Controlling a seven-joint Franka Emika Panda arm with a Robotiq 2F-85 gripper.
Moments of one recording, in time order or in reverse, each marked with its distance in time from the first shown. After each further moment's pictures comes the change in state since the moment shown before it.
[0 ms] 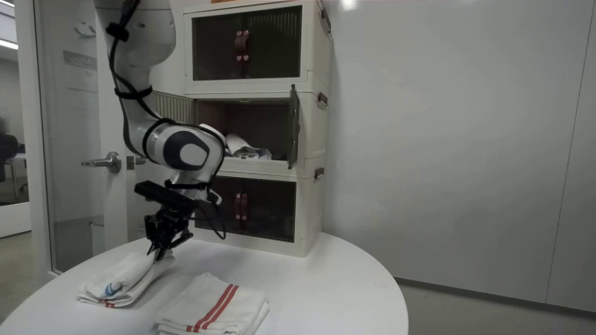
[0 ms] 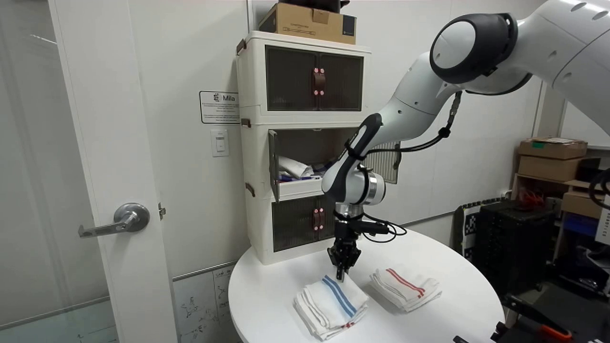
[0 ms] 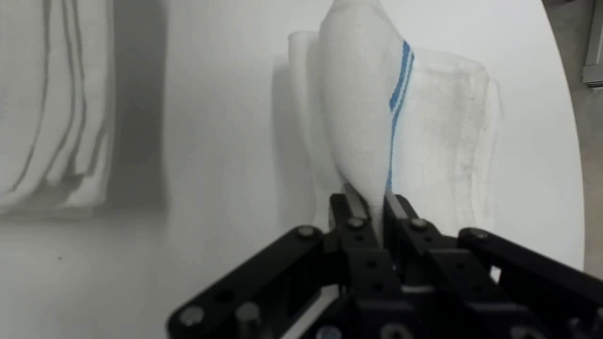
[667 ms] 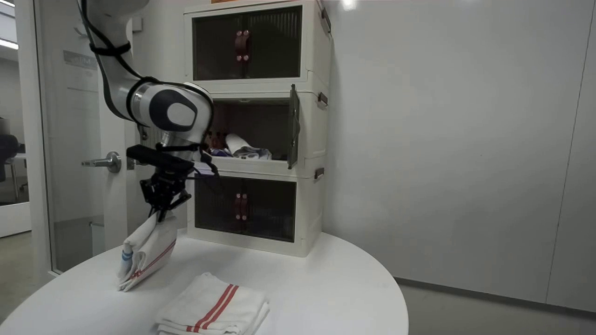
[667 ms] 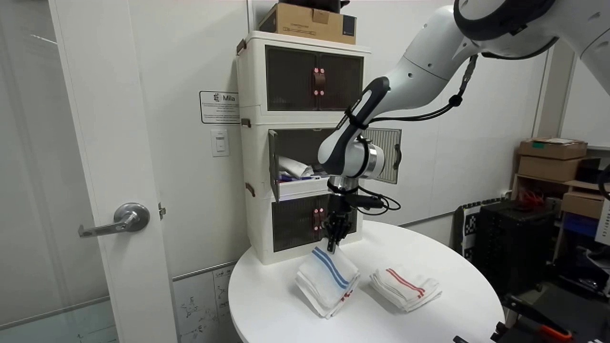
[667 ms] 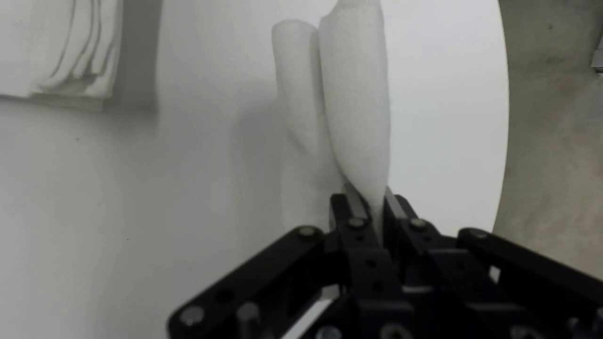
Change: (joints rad) arm 0.031 -0.214 0.014 -0.117 -0.005 0.058 -0.027
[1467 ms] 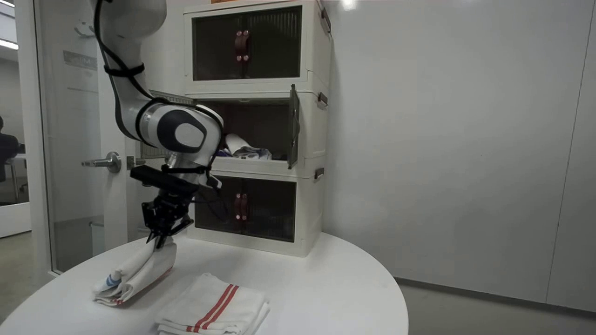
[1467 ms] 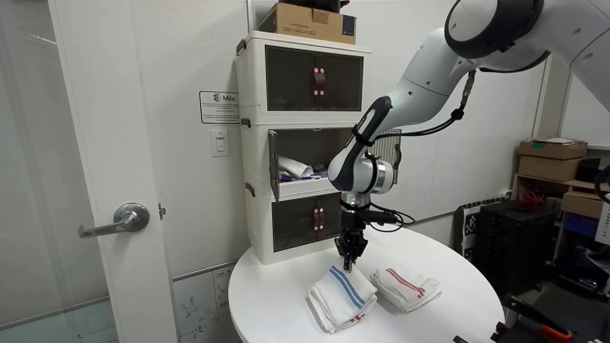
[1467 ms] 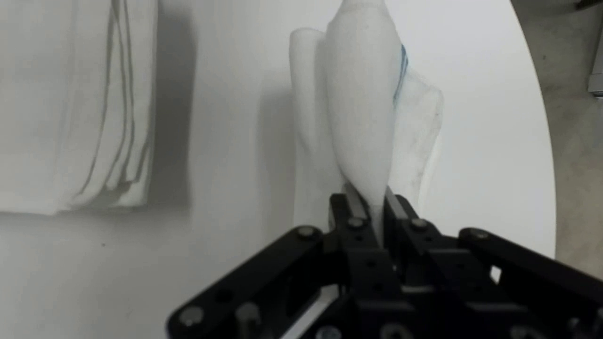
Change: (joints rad) arm -0.033 0.078 -0.028 -0.011 0.005 -0.040 -0.011
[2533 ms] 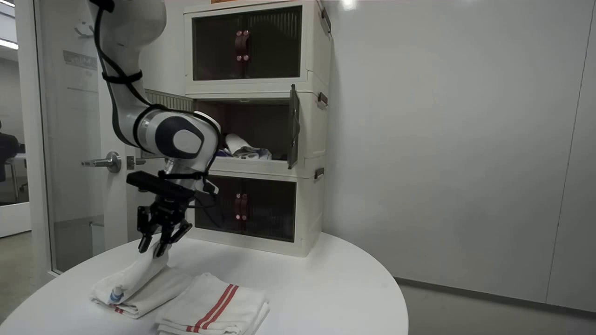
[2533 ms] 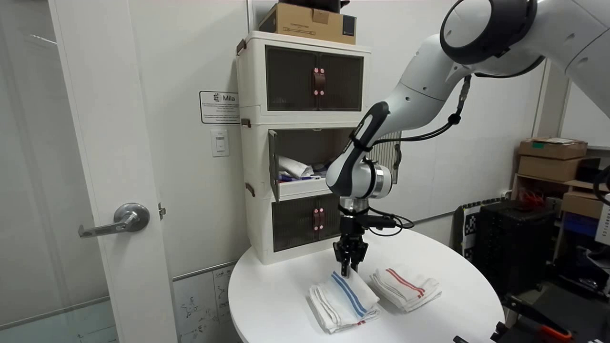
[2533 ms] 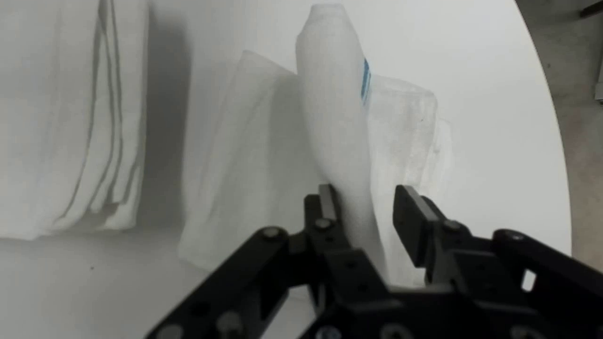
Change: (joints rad) arm 0.016 0.031 -0.003 0.011 -0.017 -0.002 0.027
